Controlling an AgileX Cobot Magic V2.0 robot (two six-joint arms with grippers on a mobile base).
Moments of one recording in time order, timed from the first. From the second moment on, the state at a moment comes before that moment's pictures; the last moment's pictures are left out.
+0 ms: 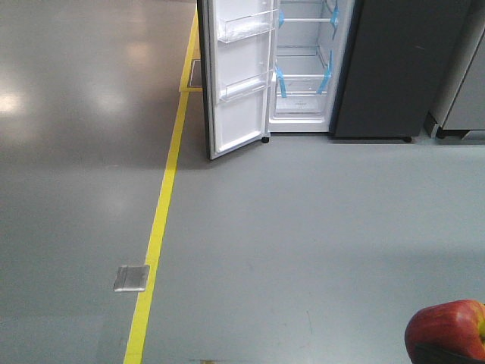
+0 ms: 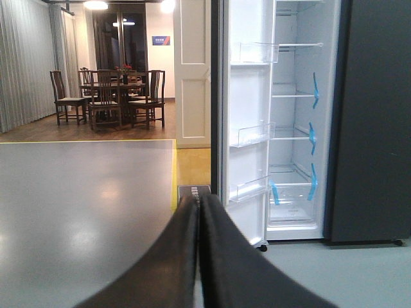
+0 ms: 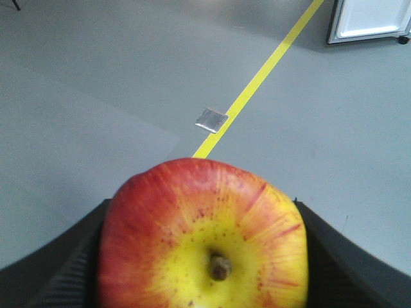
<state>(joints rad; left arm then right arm) -0.04 -0.01 0.03 0.03 -0.03 -0.08 0.52 0.45 -0.60 0.14 0.82 -0.04</state>
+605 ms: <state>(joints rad) -0.04 -0.01 0.03 0.03 -0.03 -0.08 0.52 0.45 -0.60 0.14 0.82 -0.04</state>
